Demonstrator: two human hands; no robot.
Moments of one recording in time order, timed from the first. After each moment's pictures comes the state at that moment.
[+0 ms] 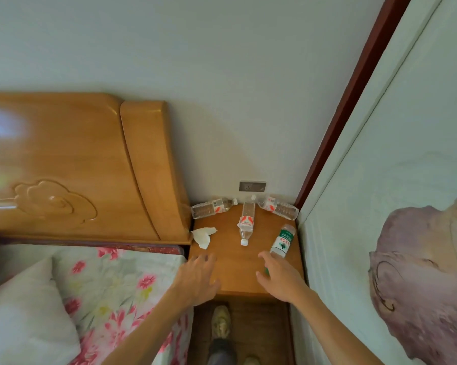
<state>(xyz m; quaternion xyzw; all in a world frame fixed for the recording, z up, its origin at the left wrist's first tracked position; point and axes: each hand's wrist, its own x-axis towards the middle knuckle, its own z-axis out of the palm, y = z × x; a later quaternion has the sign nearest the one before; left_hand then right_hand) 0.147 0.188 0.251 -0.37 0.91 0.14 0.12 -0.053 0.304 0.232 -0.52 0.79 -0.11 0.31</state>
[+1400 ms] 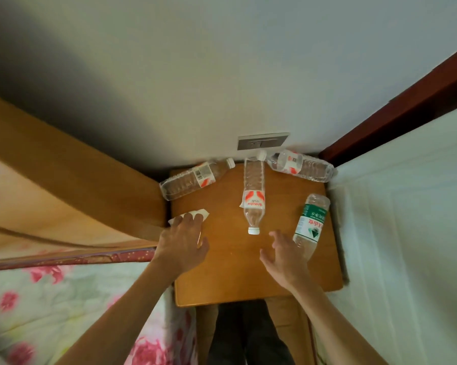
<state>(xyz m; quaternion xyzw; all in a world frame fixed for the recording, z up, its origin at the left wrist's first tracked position) 0.055 -0.030 0.052 -0.36 0.89 0.18 0.22 -0.104 0.154 0.012 -0.32 0.87 -0.08 0.38</state>
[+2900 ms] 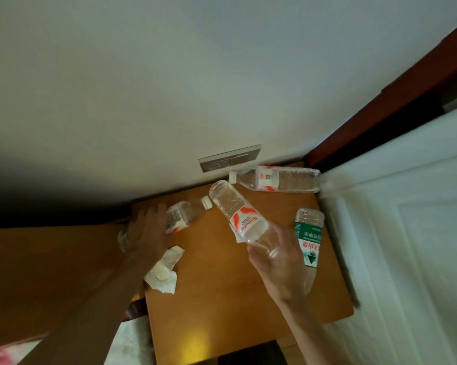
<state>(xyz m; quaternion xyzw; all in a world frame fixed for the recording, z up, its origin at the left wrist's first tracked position) -0.016 -0.122 -0.051 -0.38 0.88 0.06 0.26 -0.143 0.126 -0.035 -0.19 0.88 -0.39 0.19</state>
